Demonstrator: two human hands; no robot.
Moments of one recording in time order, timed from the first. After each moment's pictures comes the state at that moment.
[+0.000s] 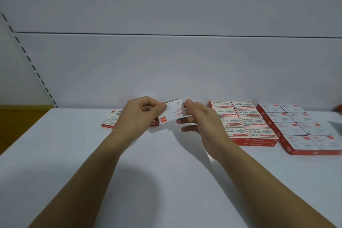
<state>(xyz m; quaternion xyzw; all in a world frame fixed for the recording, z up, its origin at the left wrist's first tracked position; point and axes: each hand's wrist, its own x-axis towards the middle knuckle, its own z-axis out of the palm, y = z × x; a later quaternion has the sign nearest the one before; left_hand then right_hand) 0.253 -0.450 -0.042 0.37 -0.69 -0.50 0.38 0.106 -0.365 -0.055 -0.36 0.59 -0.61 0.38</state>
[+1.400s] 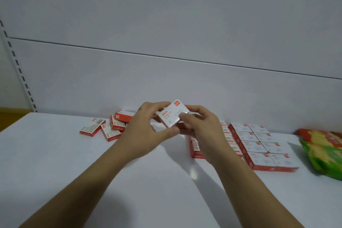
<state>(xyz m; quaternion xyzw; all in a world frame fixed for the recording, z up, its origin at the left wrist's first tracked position) 0.221 -0.406 -0.033 0.27 -0.80 -0.38 0.38 0.076 -0.322 -0.013 -0.38 0.55 -0.65 0.36</state>
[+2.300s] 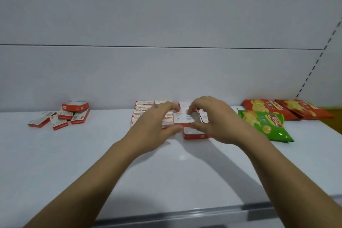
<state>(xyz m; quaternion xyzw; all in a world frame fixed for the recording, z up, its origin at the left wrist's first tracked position) 0.076 -0.274 -0.030 0.21 -0.91 -0.23 0.29 -0.098 -0.166 0.000 -0.67 0.71 -0.22 -0.03</state>
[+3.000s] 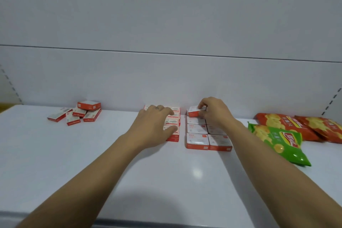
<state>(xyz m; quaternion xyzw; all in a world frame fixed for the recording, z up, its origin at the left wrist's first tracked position) 0.055 -0.292 -0.031 0.36 -0.92 -0.02 0.17 -0.181 -0.267 -0.041 -0.57 0.79 -0.22 0.00</state>
